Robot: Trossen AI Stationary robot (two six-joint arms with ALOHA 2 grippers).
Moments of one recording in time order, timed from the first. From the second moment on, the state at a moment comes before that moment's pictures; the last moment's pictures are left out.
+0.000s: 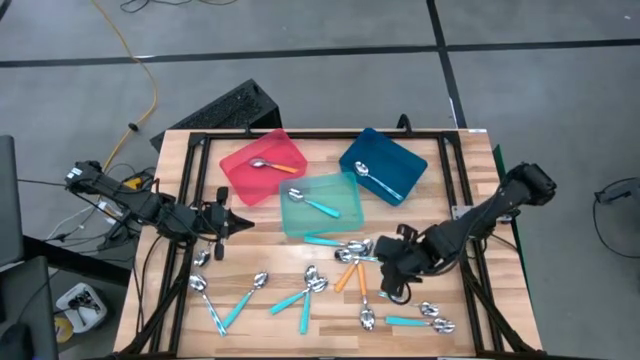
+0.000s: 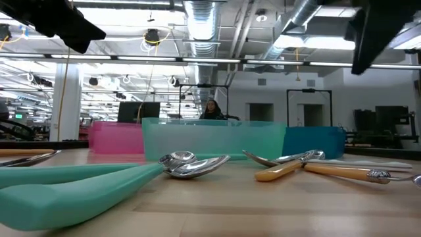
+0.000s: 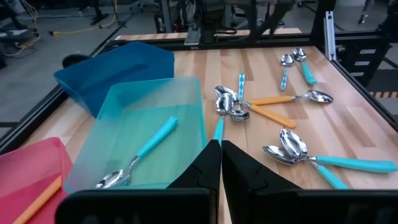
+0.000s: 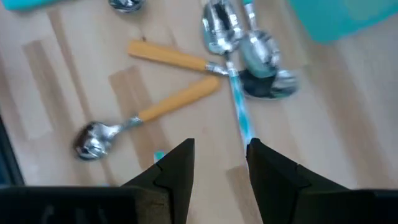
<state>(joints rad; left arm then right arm) -0.41 0.53 0.43 -0.27 -0.47 -0.14 0.53 1.49 1.15 -0.89 0.24 0.90</state>
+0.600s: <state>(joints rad) -0.41 0.57 0.42 -0.27 -0.47 -0.14 0.52 1.73 1.12 -0.75 0.23 0.96</state>
